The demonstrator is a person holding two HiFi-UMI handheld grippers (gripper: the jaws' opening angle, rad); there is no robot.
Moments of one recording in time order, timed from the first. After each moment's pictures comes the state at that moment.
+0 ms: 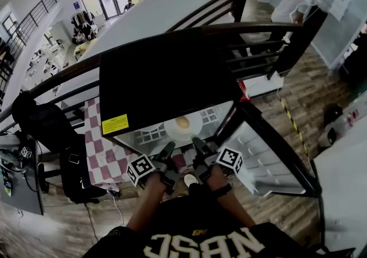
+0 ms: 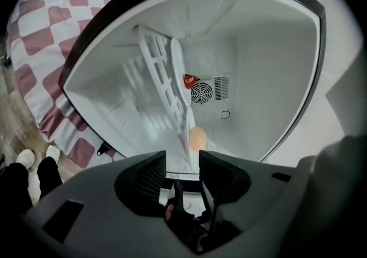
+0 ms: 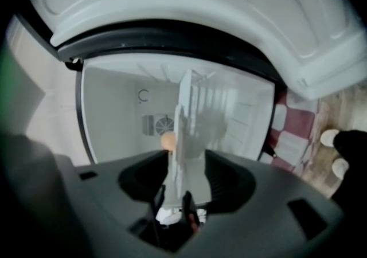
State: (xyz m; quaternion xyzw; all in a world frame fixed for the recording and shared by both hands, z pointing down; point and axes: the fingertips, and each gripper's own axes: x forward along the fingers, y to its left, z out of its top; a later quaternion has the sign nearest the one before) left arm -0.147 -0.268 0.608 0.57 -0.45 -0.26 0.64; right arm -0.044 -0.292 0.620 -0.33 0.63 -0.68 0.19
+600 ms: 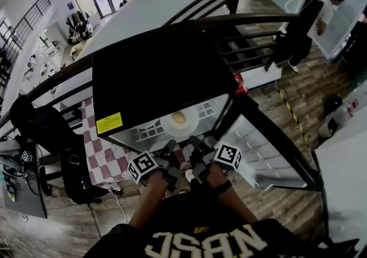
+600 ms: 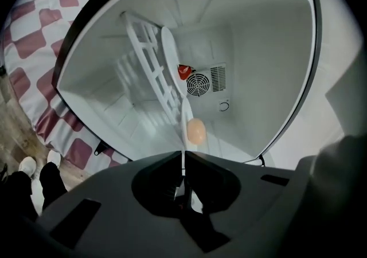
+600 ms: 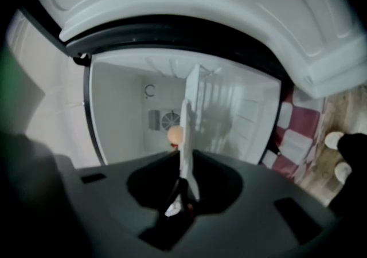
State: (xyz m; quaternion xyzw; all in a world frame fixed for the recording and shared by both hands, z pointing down) left arm -0.130 -0.270 0.607 0.59 -0.44 -0.24 0.63; right arm -0.050 -0.282 0.615 -0.31 0.64 -0.68 0.19
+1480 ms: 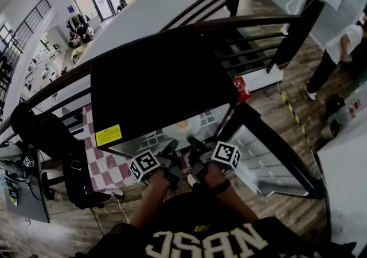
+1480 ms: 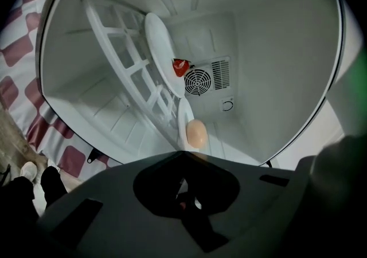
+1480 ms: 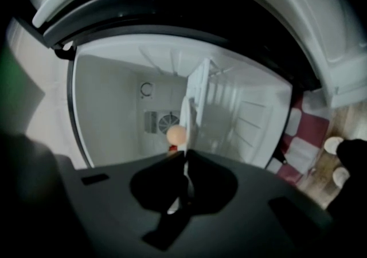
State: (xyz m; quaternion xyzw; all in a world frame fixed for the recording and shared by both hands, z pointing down) left arm -0.124 -0.302 0.606 0.60 -0.44 -0.22 0.63; right arm -0.061 -0.311 0.607 -0.32 0.64 -0.67 0.17
